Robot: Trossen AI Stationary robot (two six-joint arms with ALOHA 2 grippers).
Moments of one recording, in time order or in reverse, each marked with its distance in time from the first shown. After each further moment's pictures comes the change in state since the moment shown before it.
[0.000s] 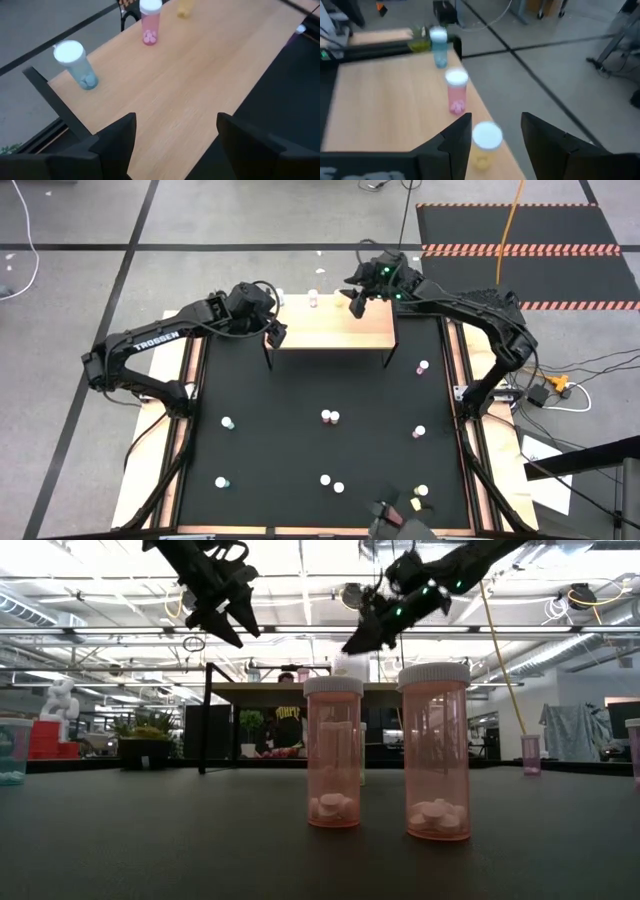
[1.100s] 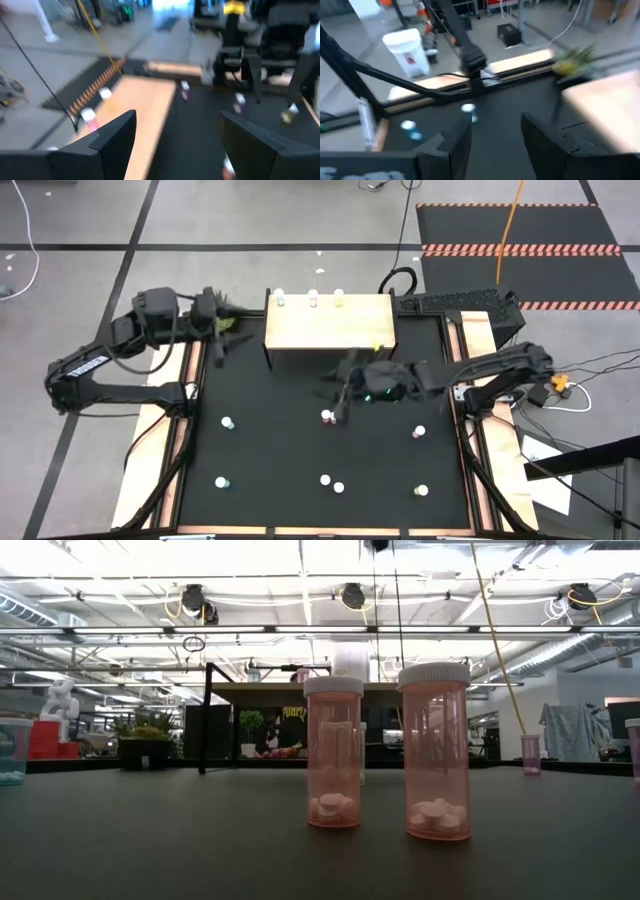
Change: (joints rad) left arm -0.151 -0.440 0.000 0.023 0.204 0.297; right arm 0.918 -0.103 0.002 -0.022 0.573 0.558
